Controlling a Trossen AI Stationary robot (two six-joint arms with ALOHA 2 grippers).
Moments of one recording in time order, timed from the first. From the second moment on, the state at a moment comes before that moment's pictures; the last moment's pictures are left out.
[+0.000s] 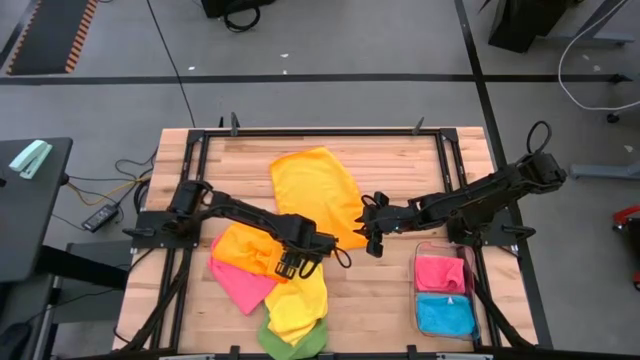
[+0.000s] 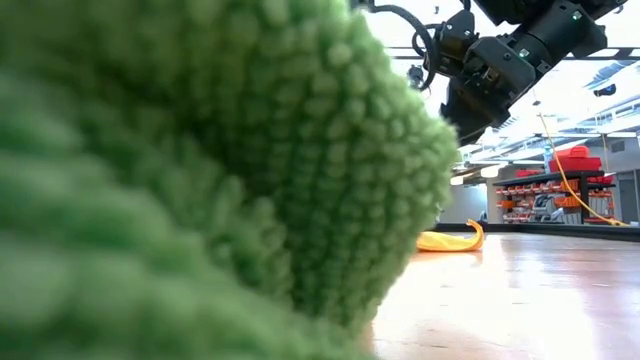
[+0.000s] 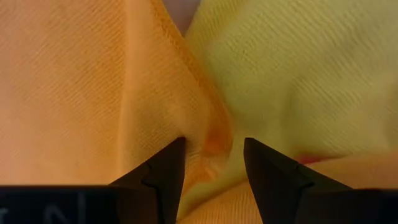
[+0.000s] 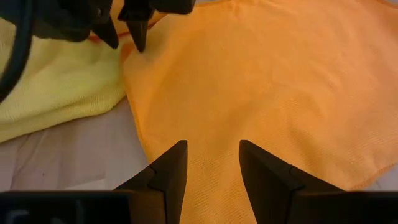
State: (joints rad) left arm -0.20 2.06 1.50 -0.95 -0.02 0.20; right arm 0.19 1.35 0.65 -0.05 0.28 0.31
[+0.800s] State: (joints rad) left arm -0.22 2.08 1.50 -1.03 -0.07 0.19; right arm 0.19 1.35 0.65 -0.04 0.28 0.30
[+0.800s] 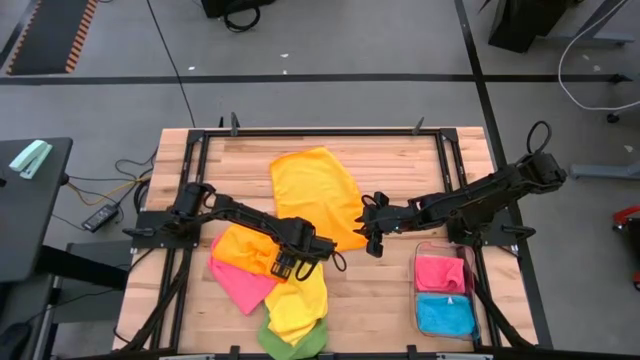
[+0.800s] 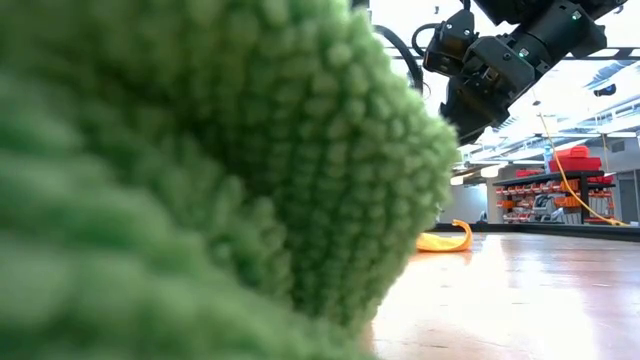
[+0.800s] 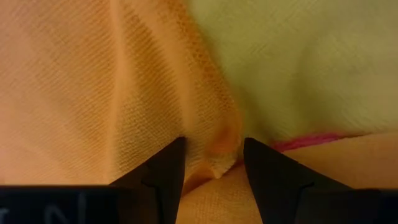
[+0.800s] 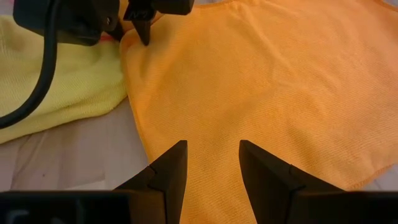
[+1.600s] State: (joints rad) left arm -0.23 2.08 1.50 -1.04 -0.09 0.17; right arm 0.20 1.35 0.65 -0.07 0.28 0.25
